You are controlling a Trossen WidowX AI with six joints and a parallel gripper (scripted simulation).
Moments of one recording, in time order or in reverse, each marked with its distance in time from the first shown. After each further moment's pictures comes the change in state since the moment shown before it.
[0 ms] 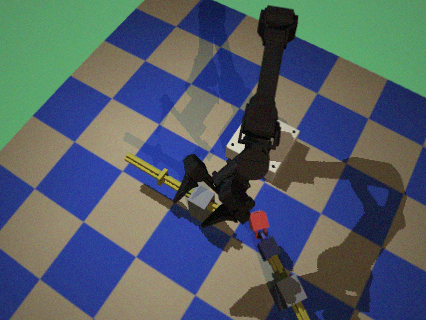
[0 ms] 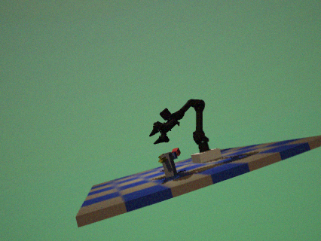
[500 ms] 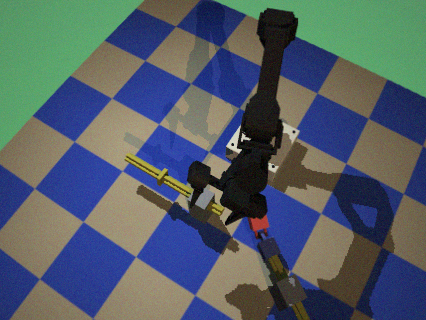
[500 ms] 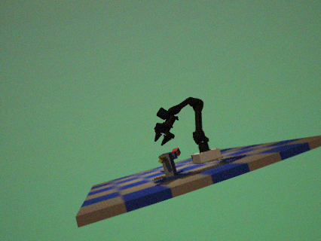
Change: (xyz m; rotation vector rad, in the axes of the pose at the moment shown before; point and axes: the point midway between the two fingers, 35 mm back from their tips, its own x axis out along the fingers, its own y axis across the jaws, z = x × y) arm -0.019 0.036 -0.013 0.101 0.223 0.329
